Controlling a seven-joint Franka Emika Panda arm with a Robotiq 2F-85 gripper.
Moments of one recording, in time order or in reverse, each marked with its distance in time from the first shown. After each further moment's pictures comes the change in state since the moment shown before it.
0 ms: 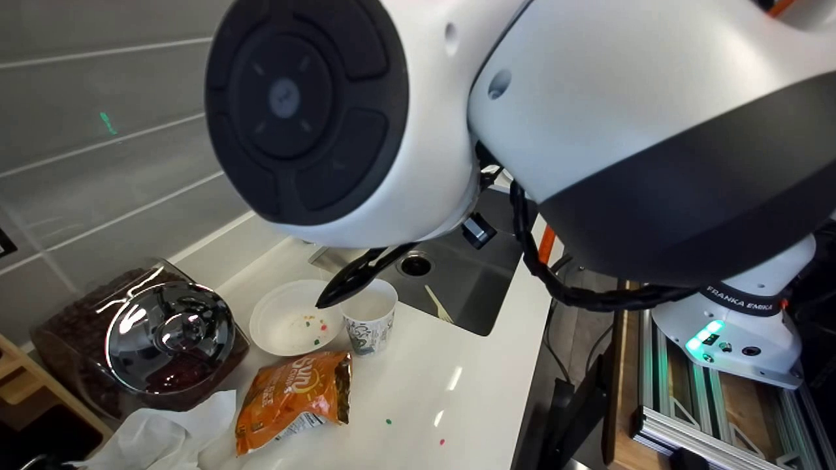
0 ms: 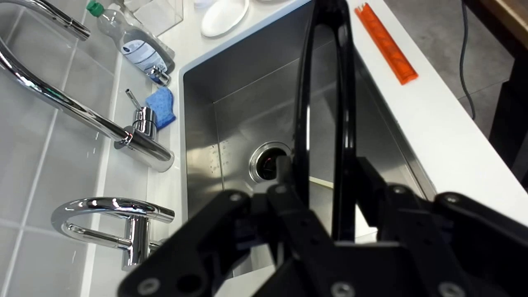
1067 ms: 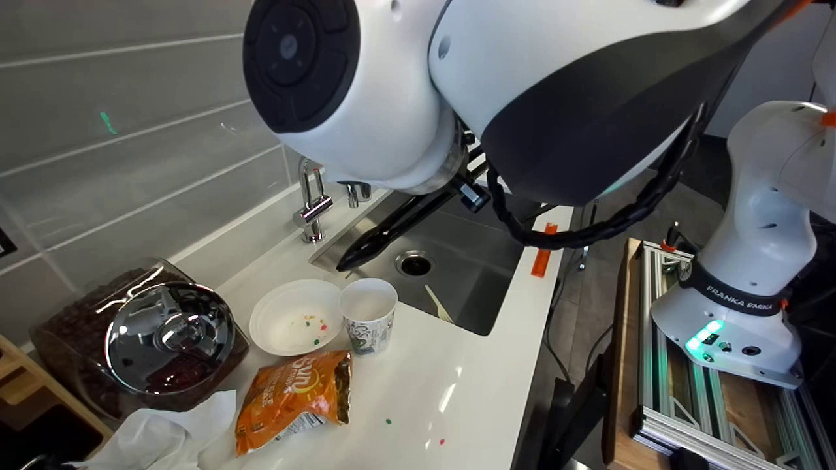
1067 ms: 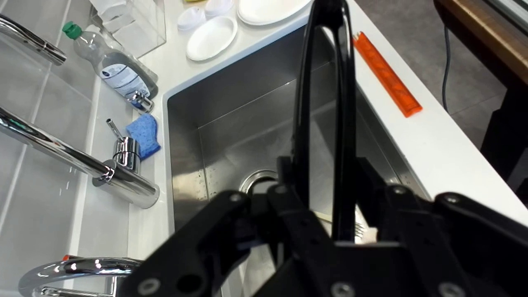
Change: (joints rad) arm -0.183 -0.031 0.072 -0.047 -0.002 0.000 -0.072
